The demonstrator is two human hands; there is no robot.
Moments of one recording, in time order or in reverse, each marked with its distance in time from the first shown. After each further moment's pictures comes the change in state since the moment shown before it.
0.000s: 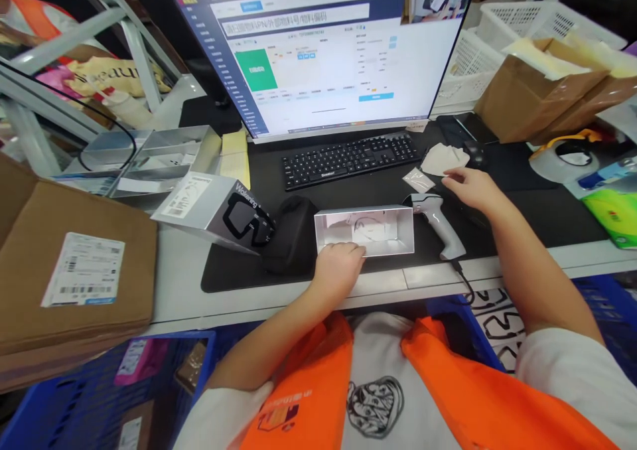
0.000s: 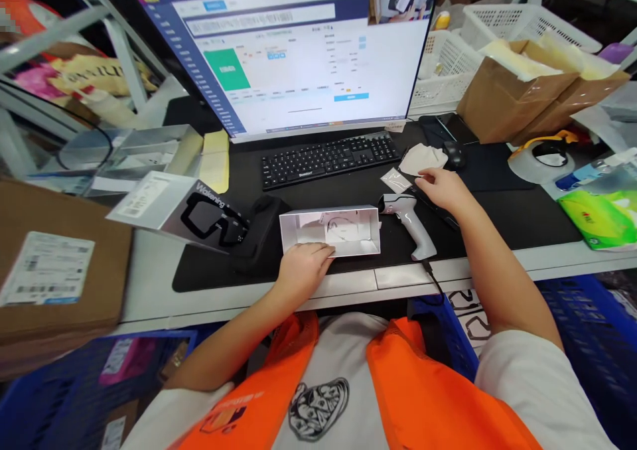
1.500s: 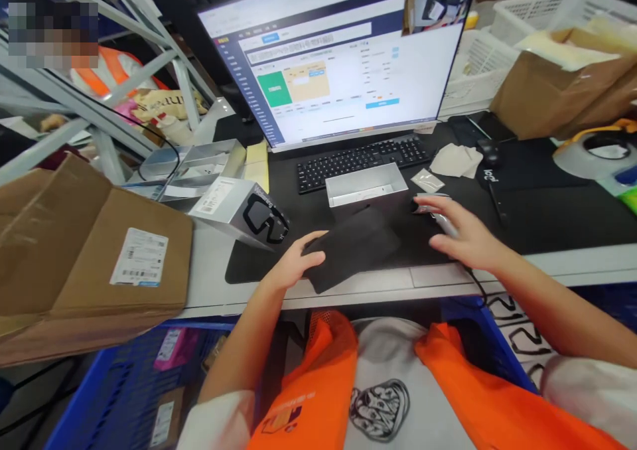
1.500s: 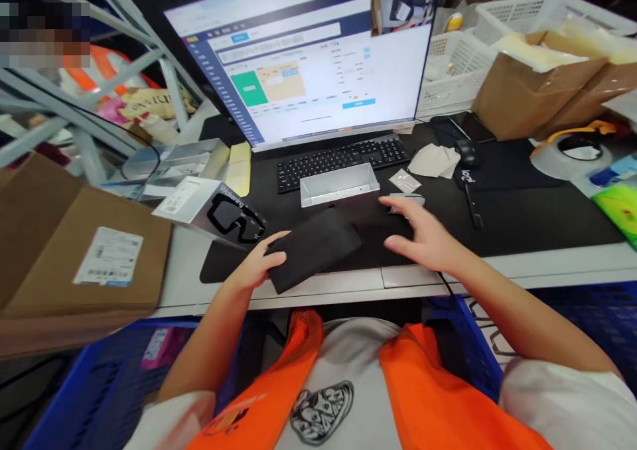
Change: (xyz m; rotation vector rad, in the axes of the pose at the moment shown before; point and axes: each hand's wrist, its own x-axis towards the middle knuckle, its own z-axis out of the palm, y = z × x) left_hand -0.041 -0.076 -0.045 -1.285 -0.047 -0.505; right_hand -0.123 -0.082 -0.007 0.566 -0.026 -0.642
